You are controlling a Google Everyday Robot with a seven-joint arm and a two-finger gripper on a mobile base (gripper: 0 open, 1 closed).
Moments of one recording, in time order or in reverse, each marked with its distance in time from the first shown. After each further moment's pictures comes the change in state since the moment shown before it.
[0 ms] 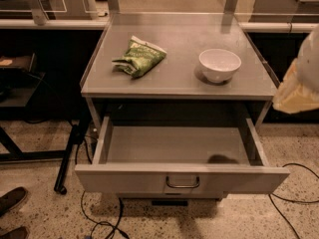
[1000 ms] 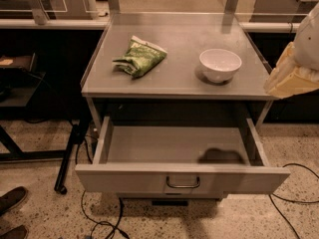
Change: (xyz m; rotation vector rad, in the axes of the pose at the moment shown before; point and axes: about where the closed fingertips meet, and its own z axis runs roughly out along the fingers) arm -0.021 -0.012 -0.014 -0.055 -0.095 -0.029
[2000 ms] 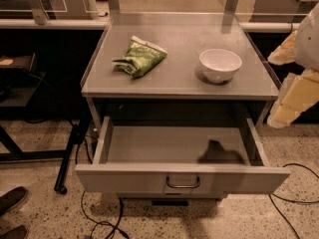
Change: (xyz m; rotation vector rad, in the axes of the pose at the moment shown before) arm 0.000 0.000 0.000 0.000 0.000 0.000
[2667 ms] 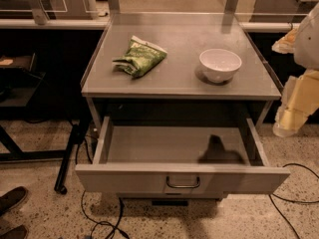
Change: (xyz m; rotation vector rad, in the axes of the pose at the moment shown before) arm 0.000 0.000 0.000 0.000 0.000 0.000
